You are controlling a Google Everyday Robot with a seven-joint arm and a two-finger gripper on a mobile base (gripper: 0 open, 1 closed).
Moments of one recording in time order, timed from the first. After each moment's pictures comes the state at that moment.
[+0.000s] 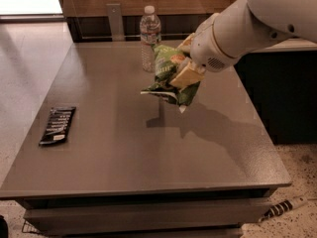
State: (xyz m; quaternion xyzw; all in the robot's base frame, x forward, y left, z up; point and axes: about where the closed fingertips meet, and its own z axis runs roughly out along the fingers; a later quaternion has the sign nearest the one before) arm 0.557 -0.058 0.938 -0.62 0.69 0.02 0.37
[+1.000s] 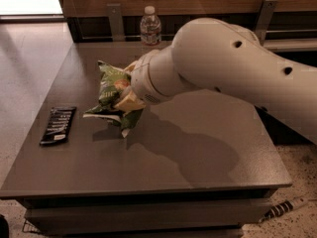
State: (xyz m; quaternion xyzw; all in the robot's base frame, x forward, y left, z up) arm 0.525 0.072 0.901 -0.63 0.65 0.06 0.43
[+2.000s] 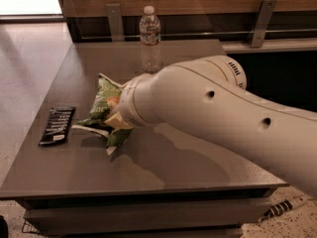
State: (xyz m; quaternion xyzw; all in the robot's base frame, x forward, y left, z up) arm 0.495 0.089 0.875 -0.56 0.71 0.06 0.43
